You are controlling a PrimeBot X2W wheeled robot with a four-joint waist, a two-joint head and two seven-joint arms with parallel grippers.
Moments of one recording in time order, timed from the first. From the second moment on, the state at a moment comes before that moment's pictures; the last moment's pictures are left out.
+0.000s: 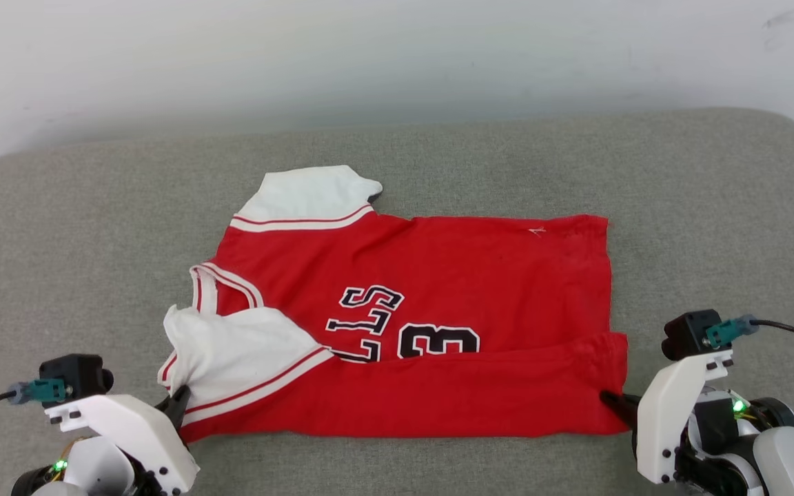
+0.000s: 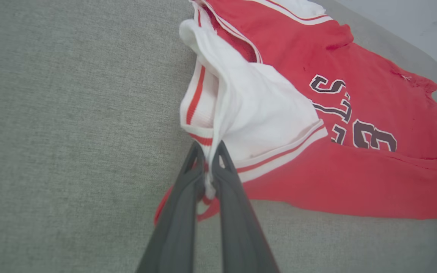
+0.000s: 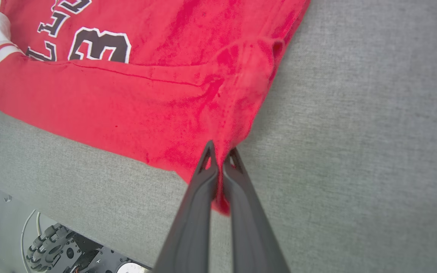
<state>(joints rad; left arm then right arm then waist) -0.07 0.57 -0.33 0.03 -0.97 0.26 0.30 -0.18 -0.25 0.18 0.19 0.52 0.13 0.70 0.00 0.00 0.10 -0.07</state>
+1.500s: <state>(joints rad) -0.51 0.57 -0.32 0.15 -0.87 0.19 0.21 -0.21 -0.16 0.05 -0.06 0.30 0.13 0.01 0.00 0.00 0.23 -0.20</state>
